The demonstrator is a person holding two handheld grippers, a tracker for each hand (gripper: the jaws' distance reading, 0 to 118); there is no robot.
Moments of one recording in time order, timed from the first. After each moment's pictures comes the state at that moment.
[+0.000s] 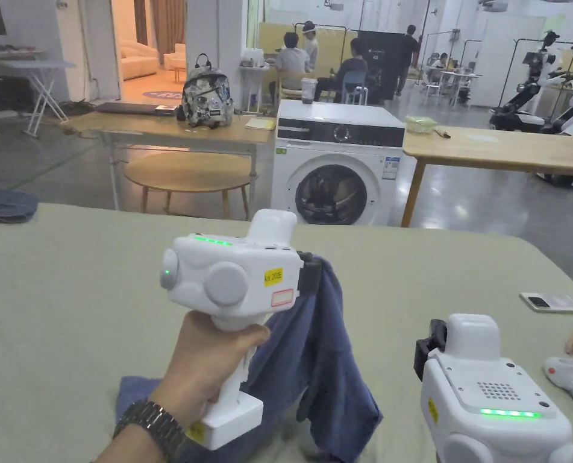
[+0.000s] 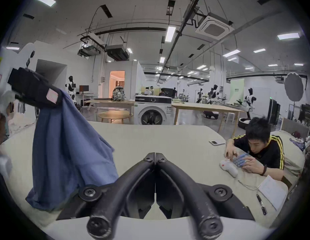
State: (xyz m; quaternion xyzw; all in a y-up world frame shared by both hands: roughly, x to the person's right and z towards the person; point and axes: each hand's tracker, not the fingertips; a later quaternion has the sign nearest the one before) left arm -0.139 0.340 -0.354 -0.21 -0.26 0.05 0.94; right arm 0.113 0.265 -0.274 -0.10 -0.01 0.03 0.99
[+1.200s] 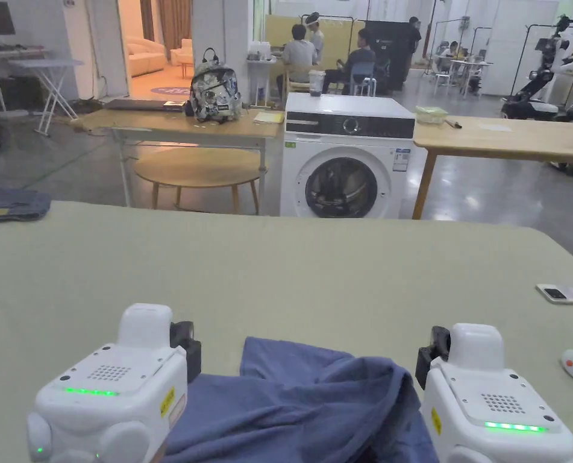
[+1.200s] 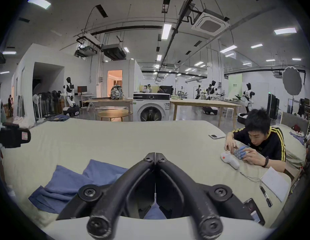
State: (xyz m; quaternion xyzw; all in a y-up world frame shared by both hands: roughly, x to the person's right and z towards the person) left arm -0.261 0.257 -0.233 -0.14 0.06 0.05 0.99; right arm 0.092 0.248 -0.272 -0.10 0.00 0.01 0.99
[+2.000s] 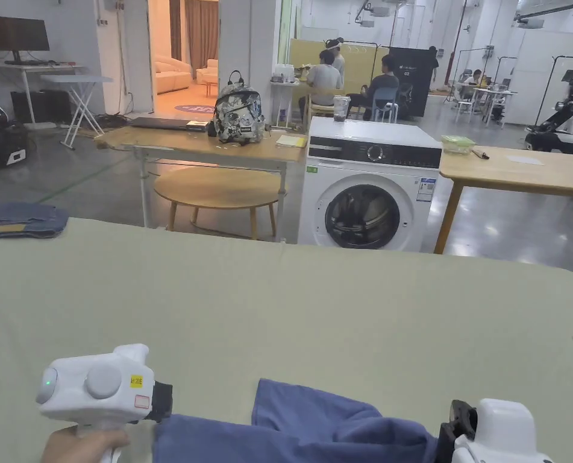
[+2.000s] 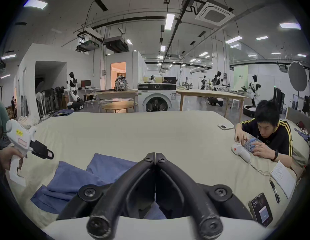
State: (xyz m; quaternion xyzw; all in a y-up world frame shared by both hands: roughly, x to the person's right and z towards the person) left arm -0.372 0.166 -0.414 -0.43 0.06 0.15 0.89; right arm 0.091 0.228 -0.300 -0.16 0.01 0.00 0.99
